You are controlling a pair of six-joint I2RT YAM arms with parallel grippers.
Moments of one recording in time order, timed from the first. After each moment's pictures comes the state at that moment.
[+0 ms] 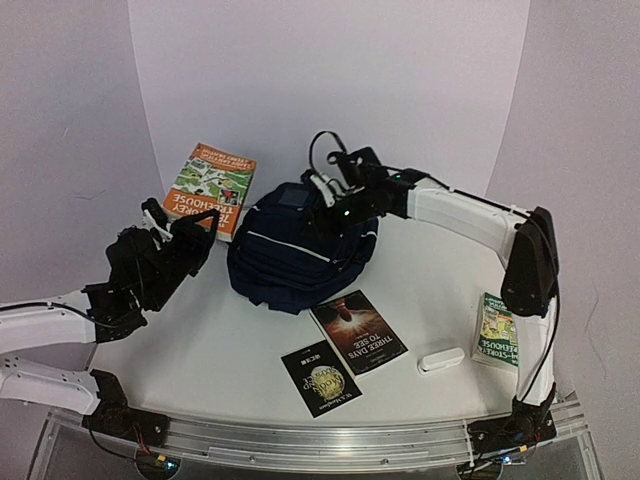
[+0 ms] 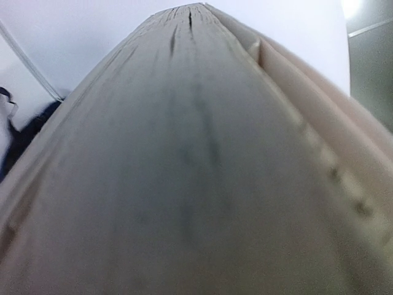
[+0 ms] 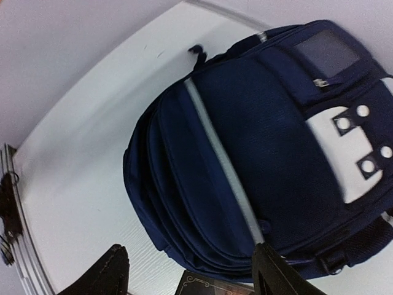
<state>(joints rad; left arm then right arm) -0.88 1.00 0.59 0.49 -0.50 -1.08 0.73 2.09 1.96 -0.59 -0.27 0.06</state>
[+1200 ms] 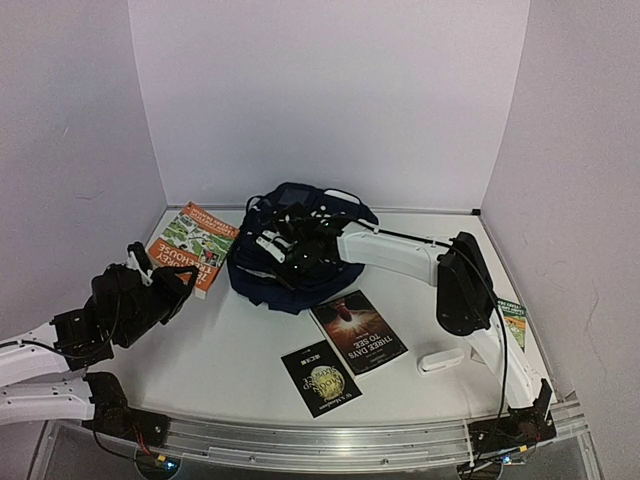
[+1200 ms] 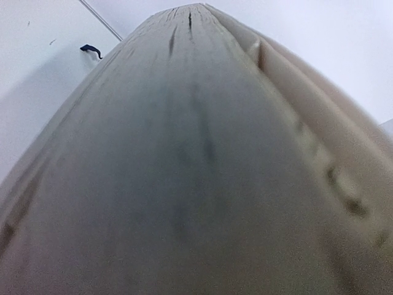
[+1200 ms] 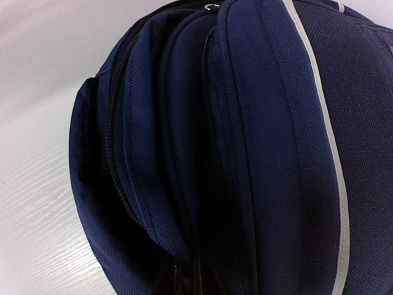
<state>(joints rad) -0.88 0.63 0.41 -0.04 -0.48 -1.16 0.93 2.48 2.25 -0.68 0.08 -0.23</state>
